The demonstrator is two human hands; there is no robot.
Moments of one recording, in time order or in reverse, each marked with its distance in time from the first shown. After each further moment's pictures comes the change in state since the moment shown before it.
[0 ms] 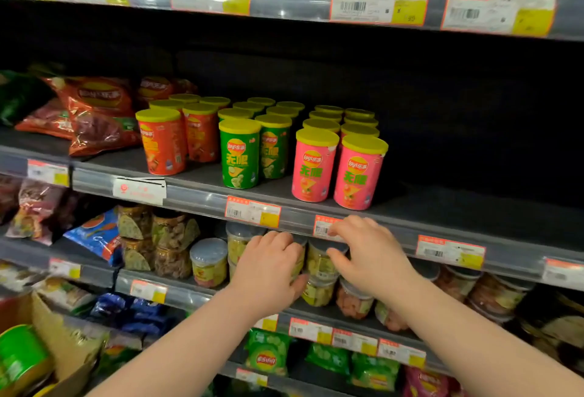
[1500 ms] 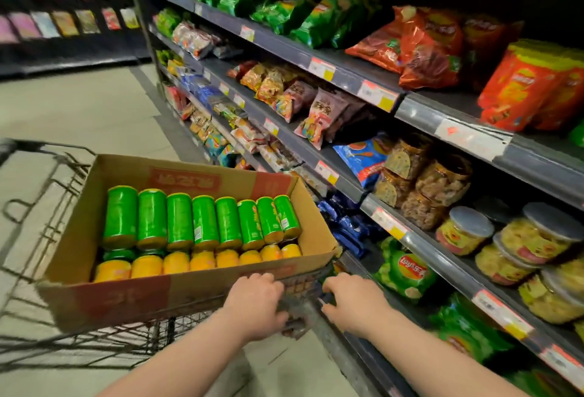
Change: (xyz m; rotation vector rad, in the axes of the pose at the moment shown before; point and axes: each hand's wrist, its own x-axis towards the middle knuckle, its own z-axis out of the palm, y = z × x) left_hand -0.403 -0.174 0.009 -0.031 -0.613 -0.820; right_hand -0.037 -0.374 0.199 -0.065 -0.727 -0.585
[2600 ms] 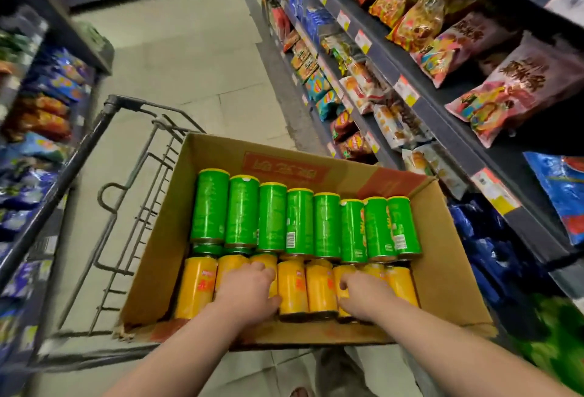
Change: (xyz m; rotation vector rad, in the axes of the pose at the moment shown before) left_hand 0.051 -0.216 0.033 -0.212 -0.230 -0.460; right_hand 0.263 -0.115 0.024 0.042 -0.388 -0.177
